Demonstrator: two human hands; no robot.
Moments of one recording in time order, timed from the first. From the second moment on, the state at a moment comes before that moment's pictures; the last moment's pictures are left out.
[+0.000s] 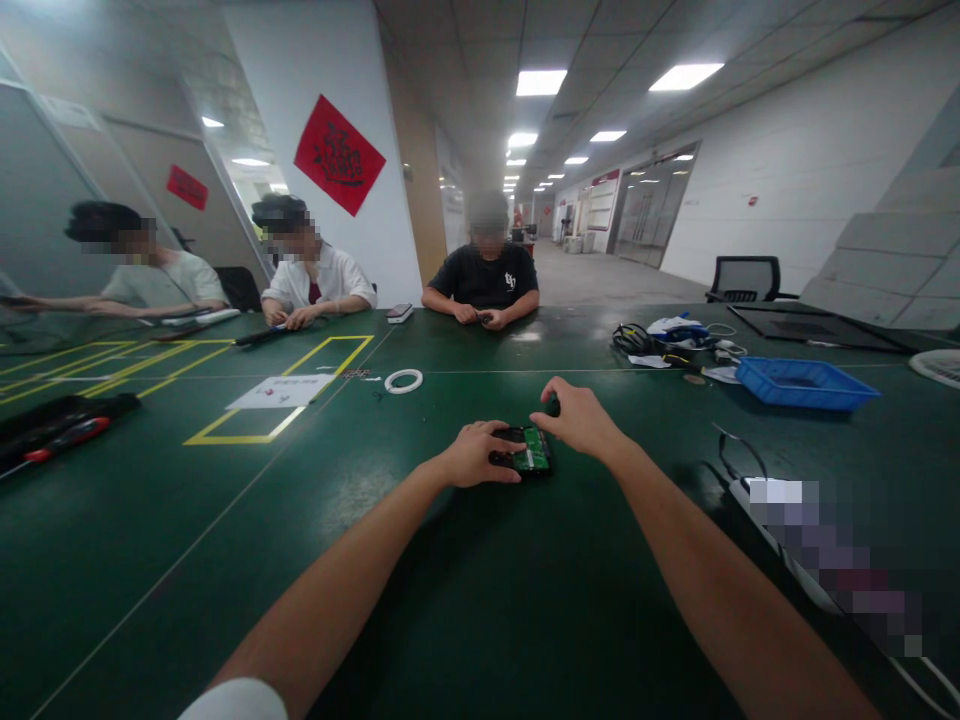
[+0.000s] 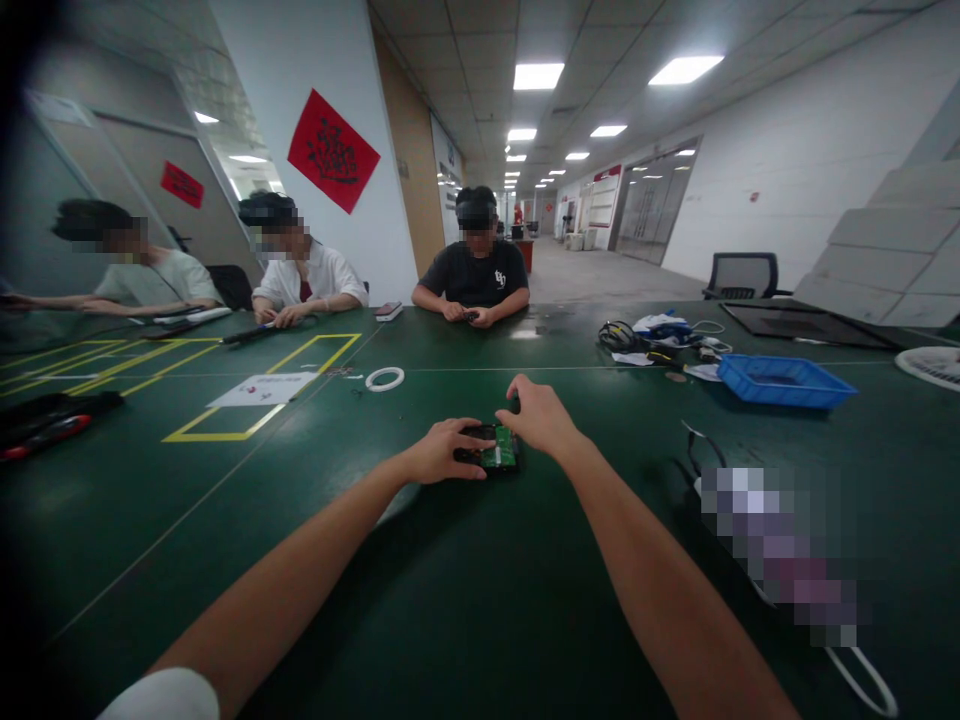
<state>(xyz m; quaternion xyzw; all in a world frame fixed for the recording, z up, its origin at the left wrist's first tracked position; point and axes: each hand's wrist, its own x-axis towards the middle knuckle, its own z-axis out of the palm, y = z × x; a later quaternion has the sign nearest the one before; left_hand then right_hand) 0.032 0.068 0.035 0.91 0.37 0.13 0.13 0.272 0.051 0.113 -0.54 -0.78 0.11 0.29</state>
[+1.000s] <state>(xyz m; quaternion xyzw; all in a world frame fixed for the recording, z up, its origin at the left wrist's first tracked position) 0.034 0.066 0.033 0.90 0.39 0.13 0.11 0.274 0.058 0.107 -0.52 -0.80 0.10 0.30</state>
